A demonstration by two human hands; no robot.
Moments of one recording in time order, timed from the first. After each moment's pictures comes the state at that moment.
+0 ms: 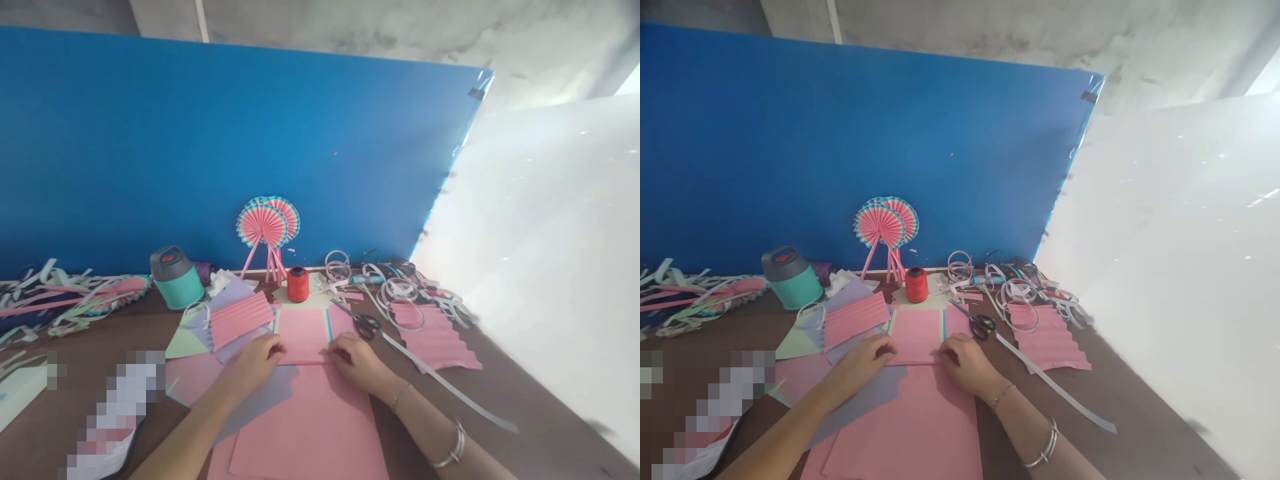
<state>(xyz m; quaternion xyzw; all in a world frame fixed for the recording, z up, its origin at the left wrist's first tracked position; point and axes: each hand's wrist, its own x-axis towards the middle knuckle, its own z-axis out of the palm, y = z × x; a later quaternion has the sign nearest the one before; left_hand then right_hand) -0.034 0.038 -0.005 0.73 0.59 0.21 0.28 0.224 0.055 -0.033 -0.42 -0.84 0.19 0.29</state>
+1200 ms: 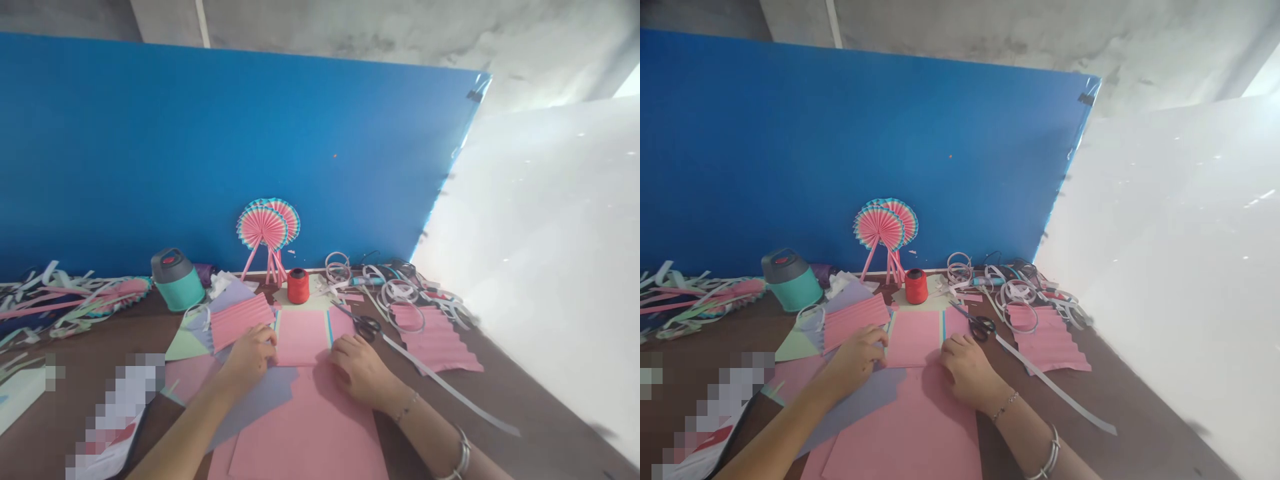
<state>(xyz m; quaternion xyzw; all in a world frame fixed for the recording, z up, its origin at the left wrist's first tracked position) -0.051 0.048 -0.008 0.87 0.46 0.17 0.09 0.225 0.040 -0.015 -0.39 -0.91 0.02 0.14</state>
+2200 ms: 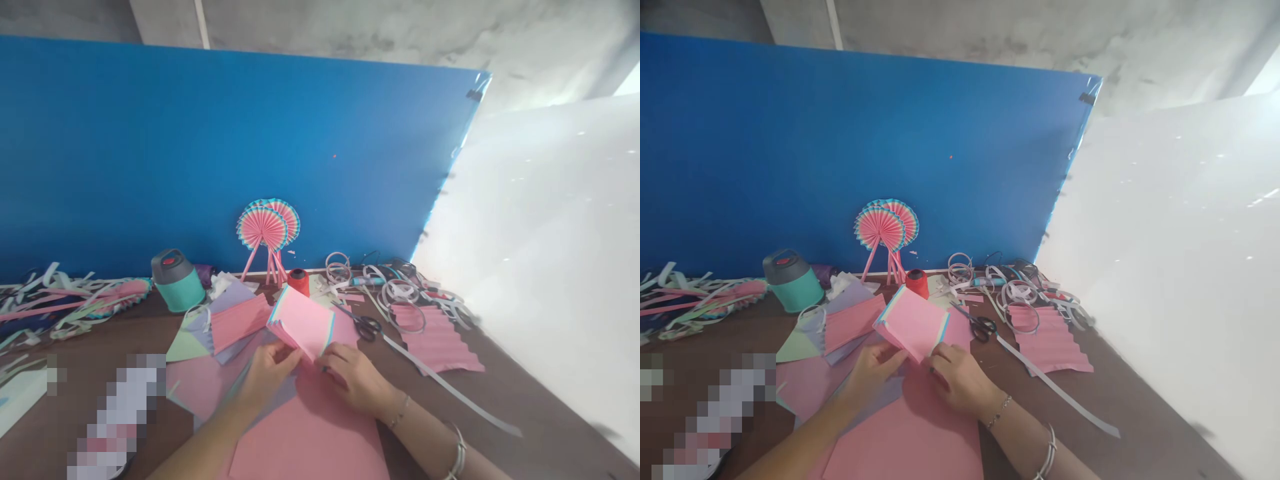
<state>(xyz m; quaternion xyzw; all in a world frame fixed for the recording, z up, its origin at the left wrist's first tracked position) 0.001 0.026 -0.010 0.58 0.53 0.40 0.47 0.211 0.033 -0.018 -0.31 -0.91 0.10 0.27</state>
